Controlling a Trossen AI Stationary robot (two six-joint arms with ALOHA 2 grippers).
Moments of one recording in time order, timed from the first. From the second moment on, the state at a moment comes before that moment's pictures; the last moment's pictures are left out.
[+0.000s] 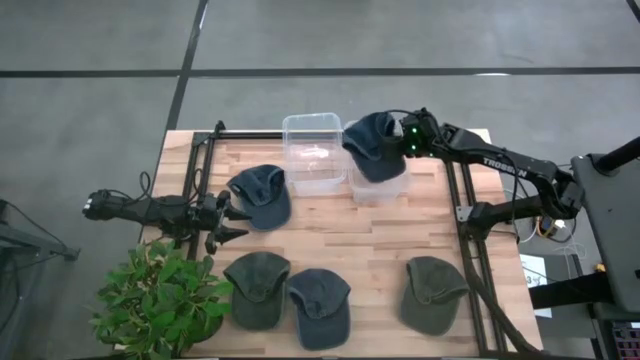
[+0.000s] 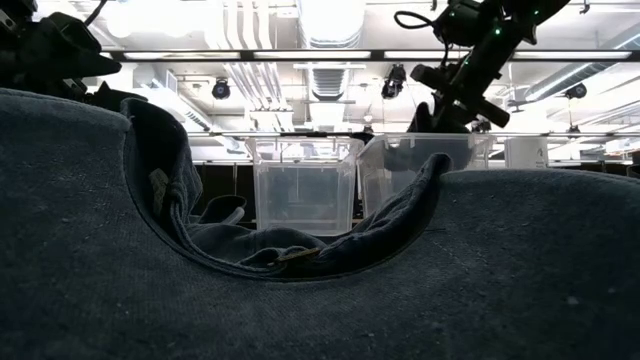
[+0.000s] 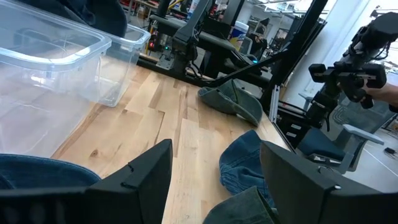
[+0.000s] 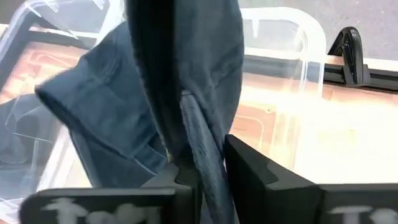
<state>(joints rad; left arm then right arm) -0.21 0.00 0.08 -0.16 -0.14 -0.38 -0.61 1.23 0.96 -0.55 0.16 0.70</state>
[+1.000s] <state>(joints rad) -0.21 0.00 0.08 -0.16 -0.14 -0.38 -0.61 1.23 0.97 -0.62 0.08 0.69</state>
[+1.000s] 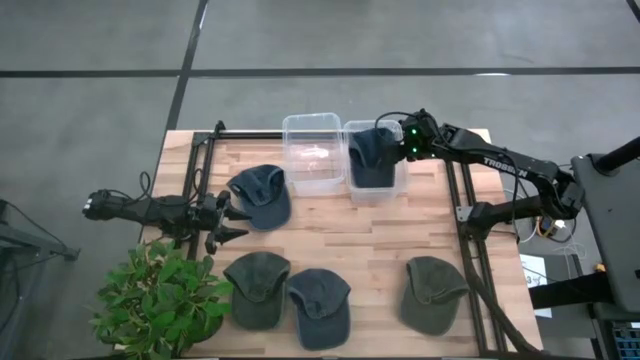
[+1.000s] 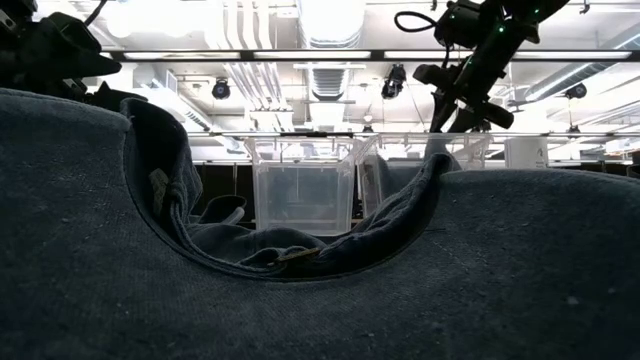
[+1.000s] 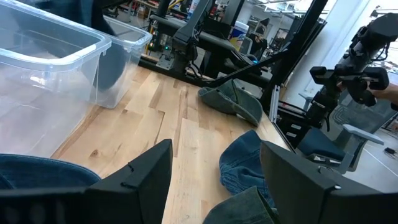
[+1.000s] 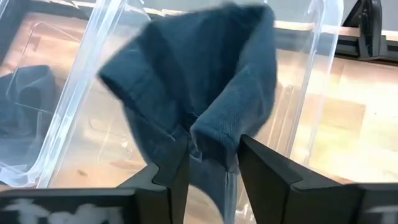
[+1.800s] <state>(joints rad) -0.21 0.00 0.08 -0.16 -0.14 -0.48 -0.59 1.21 1.21 -0.73 -0.14 0.42</state>
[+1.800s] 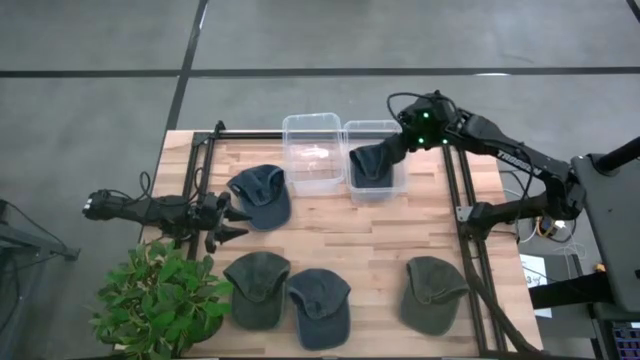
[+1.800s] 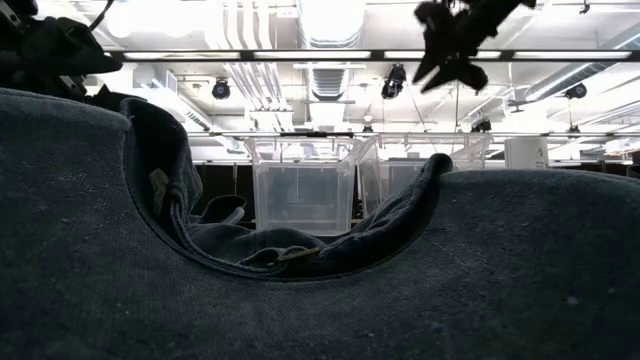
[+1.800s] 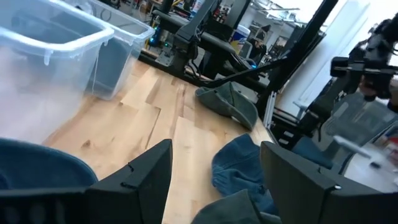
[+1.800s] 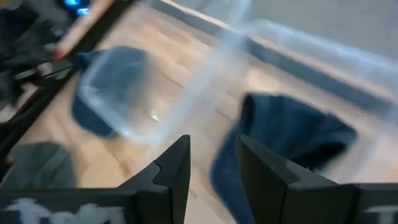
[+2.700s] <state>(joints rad) -0.21 0.12 0.23 -0.16 -0.31 -0.47 -0.32 0.46 0.62 -0.28 -0.05 0.39</state>
